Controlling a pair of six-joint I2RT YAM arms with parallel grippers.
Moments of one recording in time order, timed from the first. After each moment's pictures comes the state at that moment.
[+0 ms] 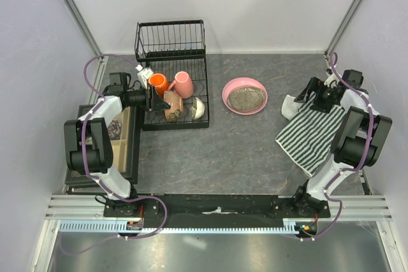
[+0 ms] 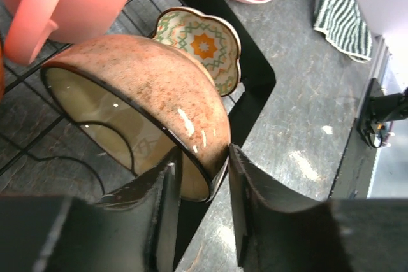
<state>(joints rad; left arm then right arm) 0.08 1.68 1.08 -0.31 1.06 0.19 -0.43 1.80 1.25 -0.48 -0.61 0.03</state>
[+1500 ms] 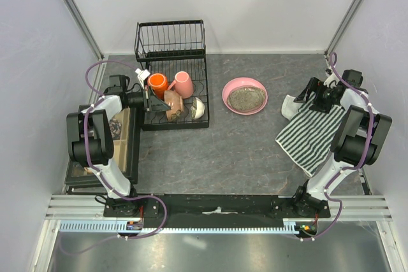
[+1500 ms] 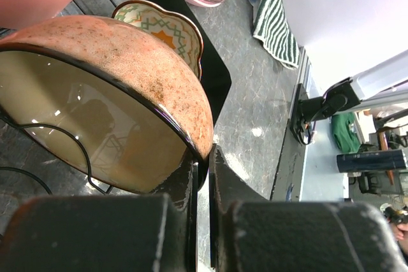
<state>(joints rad) 0.12 1.78 1.09 -0.30 1.27 0.08 -0.43 1.82 1.26 -0.49 -0.61 0.03</state>
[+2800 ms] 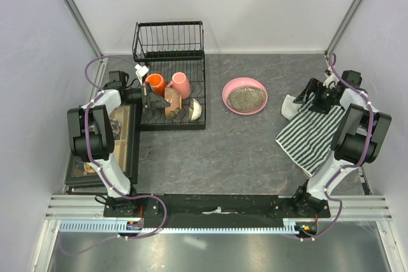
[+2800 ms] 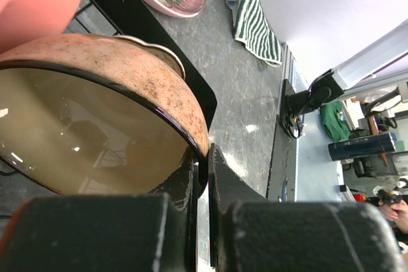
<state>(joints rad) 0.12 1.84 1.20 -0.41 1.37 0.19 -0.43 1.84 1.26 -0.50 -0.62 0.03</state>
